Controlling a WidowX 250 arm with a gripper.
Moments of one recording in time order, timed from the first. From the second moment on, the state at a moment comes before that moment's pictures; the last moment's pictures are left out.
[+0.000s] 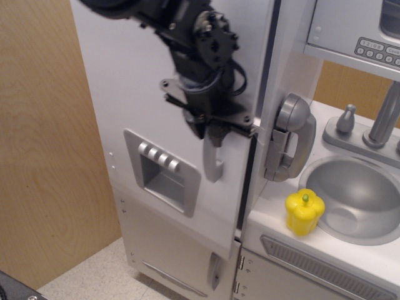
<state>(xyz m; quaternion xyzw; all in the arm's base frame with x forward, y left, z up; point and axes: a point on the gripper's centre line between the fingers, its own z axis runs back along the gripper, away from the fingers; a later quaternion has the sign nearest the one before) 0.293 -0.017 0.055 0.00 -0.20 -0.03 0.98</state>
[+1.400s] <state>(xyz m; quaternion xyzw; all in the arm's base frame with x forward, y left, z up) 0.206 -0.040 0.033 -0.03 -0.03 -0.09 1.00</state>
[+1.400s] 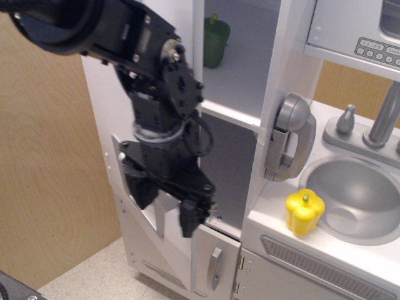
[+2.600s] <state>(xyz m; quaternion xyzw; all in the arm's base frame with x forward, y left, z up) 0.279 -0.119 0.024 -0.01 -0.08 -0.06 1.00</state>
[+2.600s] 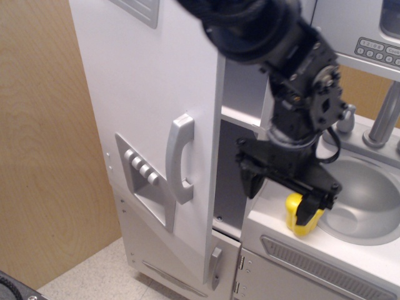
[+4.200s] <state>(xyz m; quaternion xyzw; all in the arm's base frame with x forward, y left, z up) 0.199 -0.013 0.032 0.02 -0.03 -0.05 1.00</state>
